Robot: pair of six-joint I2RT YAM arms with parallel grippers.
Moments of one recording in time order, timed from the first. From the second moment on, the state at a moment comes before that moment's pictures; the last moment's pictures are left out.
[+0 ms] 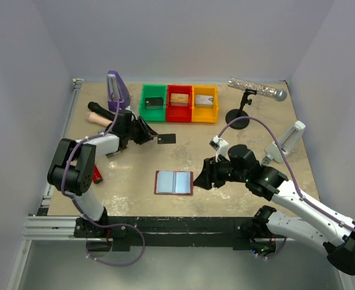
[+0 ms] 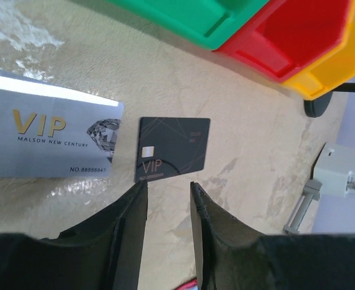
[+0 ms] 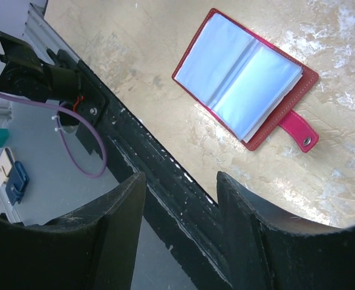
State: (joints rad) left arm -0.25 1.76 0.89 0.16 0.33 -0.83; right arm 0.79 0.84 0.69 -0.45 -0.30 0.57
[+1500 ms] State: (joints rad) left arm -0.64 0.77 0.23 -0.06 0.13 -0.96; right arm 0.73 1.45 0.70 -0.34 -0.07 0.74
